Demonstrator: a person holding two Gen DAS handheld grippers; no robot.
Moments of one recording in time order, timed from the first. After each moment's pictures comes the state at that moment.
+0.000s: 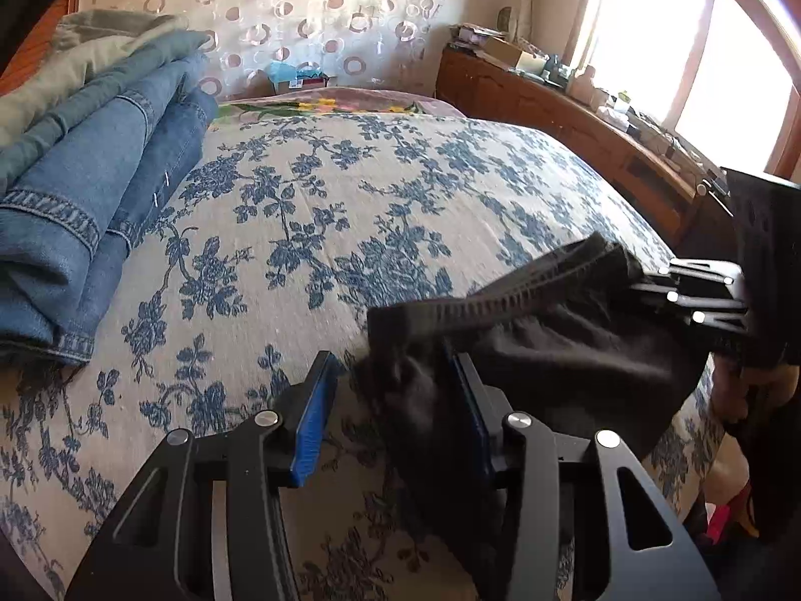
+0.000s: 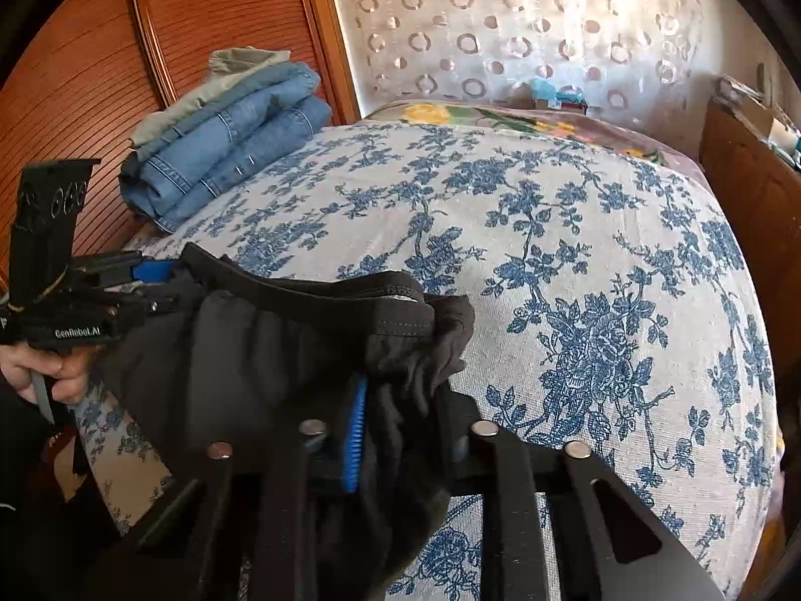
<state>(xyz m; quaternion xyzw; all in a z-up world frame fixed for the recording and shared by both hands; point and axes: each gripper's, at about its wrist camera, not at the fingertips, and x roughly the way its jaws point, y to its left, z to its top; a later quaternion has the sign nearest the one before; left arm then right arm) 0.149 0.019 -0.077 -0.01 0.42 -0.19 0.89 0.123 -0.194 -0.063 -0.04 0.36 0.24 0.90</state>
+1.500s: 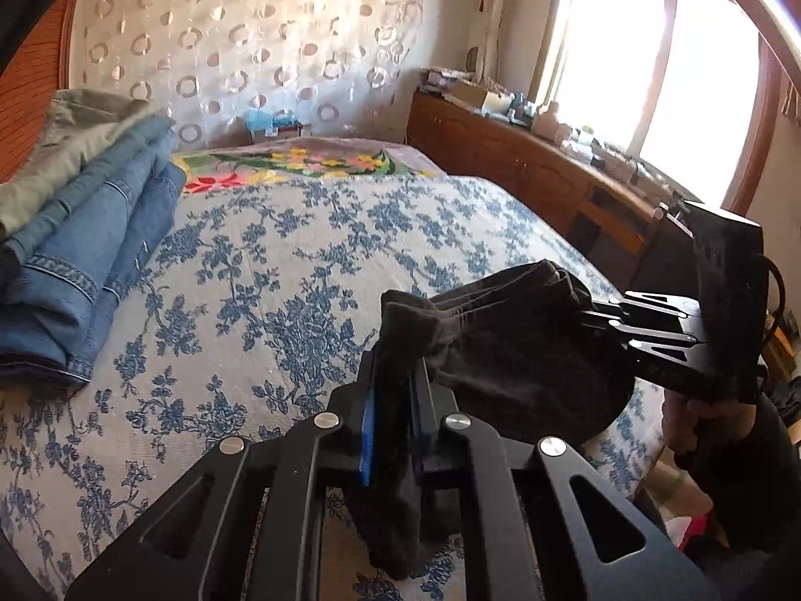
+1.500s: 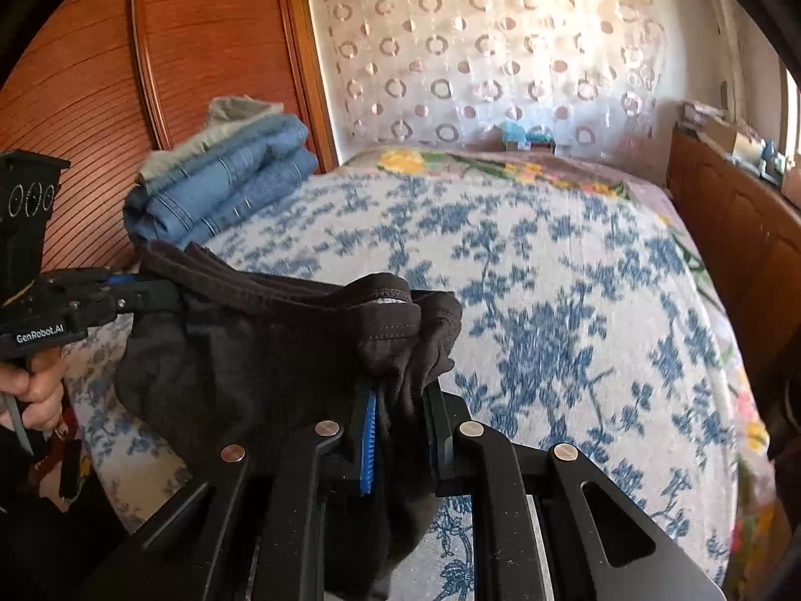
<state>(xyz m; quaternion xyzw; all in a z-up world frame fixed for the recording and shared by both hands) 0.109 -0.009 -0.029 -0.02 0.35 -0.22 0.91 0.073 -0.211 -0.046 -0.03 0.29 0.21 0.93</state>
